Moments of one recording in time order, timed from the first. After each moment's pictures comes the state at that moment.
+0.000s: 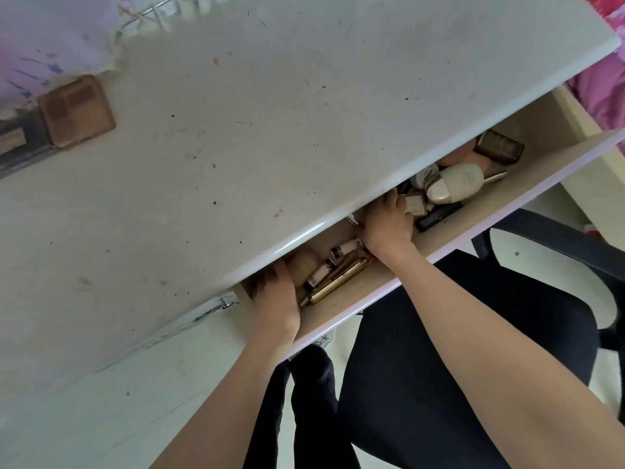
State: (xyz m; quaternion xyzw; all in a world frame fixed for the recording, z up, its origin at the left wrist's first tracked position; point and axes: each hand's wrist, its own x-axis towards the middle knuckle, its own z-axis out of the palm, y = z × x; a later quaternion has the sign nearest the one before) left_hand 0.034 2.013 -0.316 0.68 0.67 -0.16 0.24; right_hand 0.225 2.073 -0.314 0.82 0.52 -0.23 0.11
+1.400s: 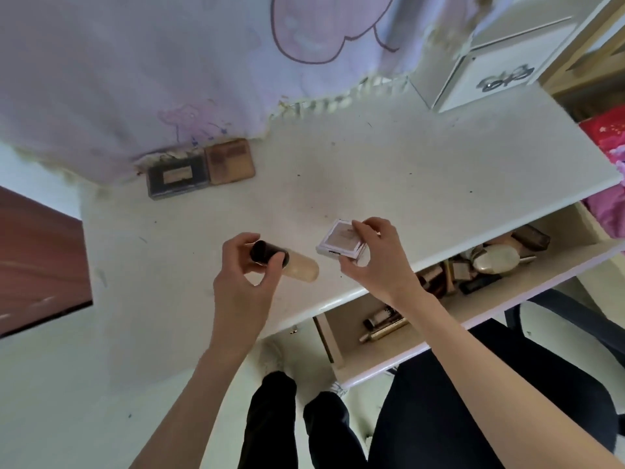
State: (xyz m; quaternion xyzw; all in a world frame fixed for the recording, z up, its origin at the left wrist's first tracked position) left_hand -0.094 2.059 -0.141 0.51 0.66 0.40 0.38; right_hand 0.103 2.084 -0.187 0.68 0.65 -0.30 -0.19
